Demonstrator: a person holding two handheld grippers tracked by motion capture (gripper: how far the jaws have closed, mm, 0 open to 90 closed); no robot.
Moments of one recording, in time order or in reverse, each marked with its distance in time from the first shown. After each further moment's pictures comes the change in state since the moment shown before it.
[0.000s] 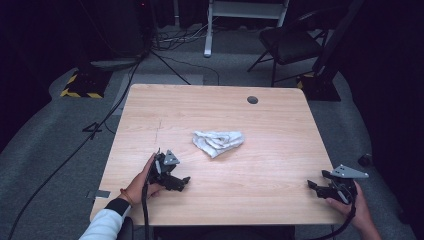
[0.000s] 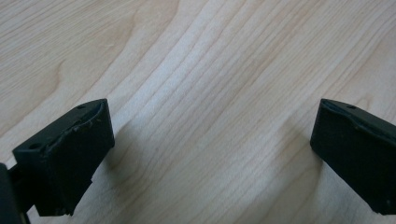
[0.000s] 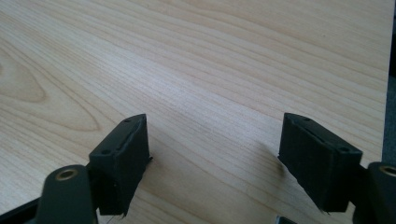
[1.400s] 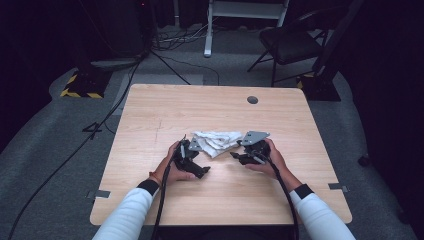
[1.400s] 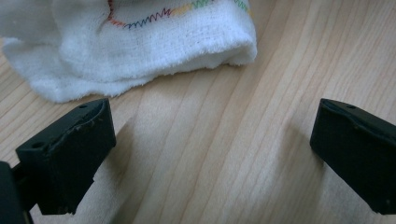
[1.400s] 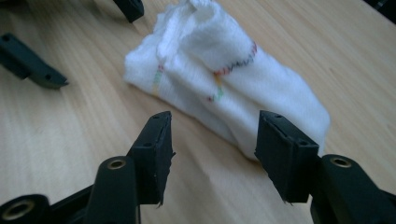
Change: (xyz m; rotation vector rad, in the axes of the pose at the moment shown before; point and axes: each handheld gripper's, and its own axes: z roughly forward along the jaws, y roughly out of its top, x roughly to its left) left arm -0.003 0.062 0.054 0.005 -0.111 0.127; right arm 0.157 0.178 0.126 -0.070 0.287 -0.443
